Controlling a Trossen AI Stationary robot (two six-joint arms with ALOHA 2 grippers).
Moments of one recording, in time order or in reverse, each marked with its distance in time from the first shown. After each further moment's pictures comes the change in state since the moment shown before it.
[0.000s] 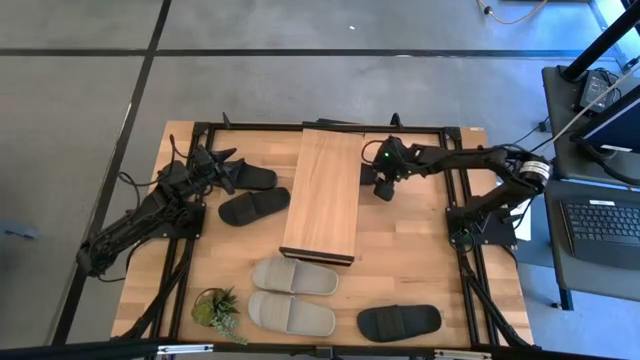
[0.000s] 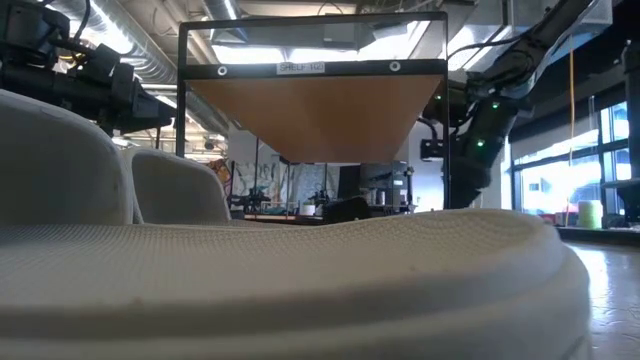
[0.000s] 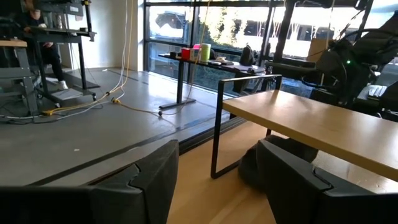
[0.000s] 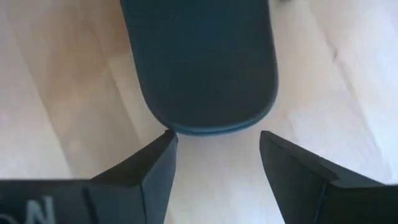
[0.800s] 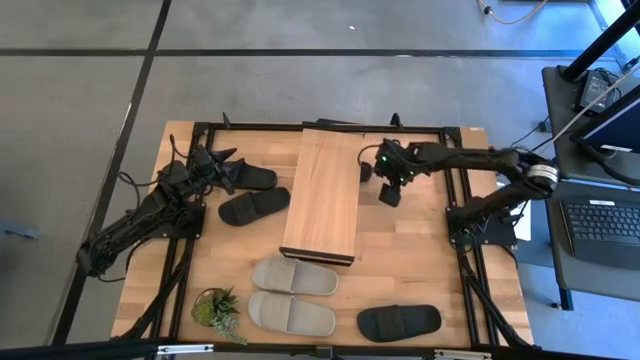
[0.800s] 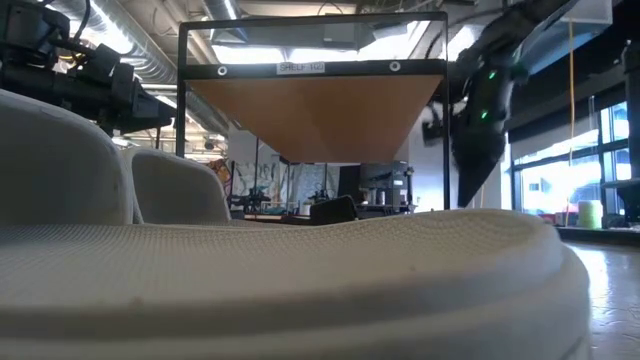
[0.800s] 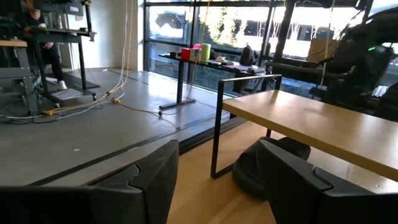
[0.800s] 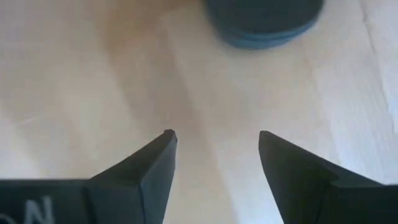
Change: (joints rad) left arm 0.000 0.000 0.000 0.000 0.000 0.000; right arm 0.119 -0.085 0.144 -0.408 0.001 0.078
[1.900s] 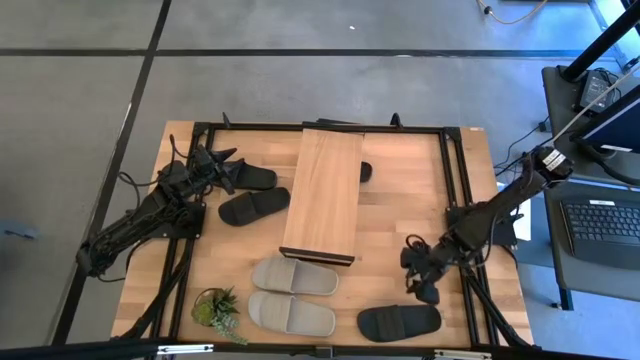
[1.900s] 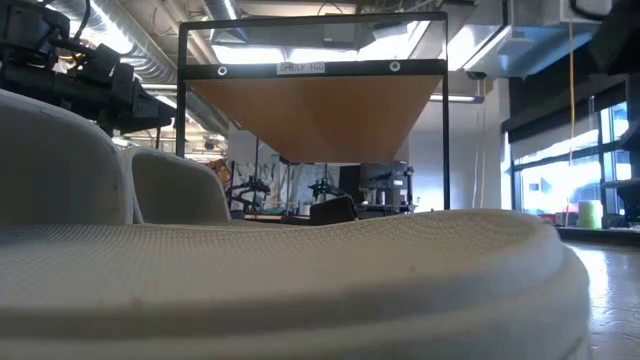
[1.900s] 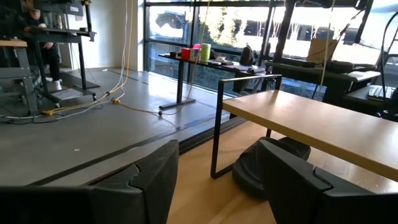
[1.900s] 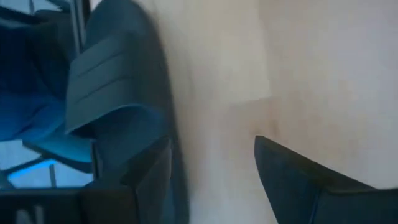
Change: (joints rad) left arm 0.000 0.000 0.000 0.000 0.000 0.000; right arm 1.126 -0.223 -0.252 0.323 -0.027 0.994
